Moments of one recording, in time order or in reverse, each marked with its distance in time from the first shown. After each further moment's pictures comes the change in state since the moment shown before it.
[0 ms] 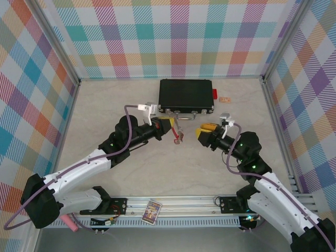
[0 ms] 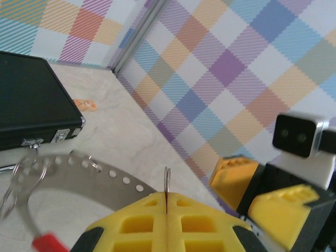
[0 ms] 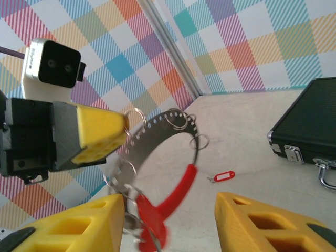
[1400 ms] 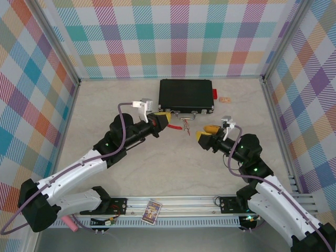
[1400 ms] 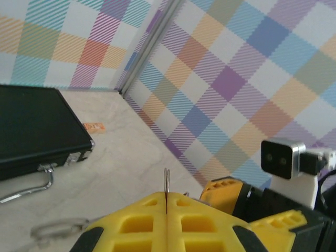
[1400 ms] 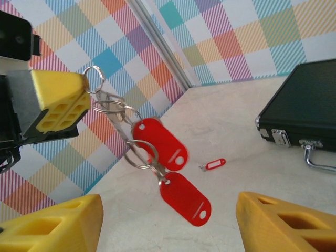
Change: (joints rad) left arm 0.003 -0.052 0.029 -0.052 -0.034 0.130; right arm 0.000 -0.039 -0.015 -0.083 0.024 0.006
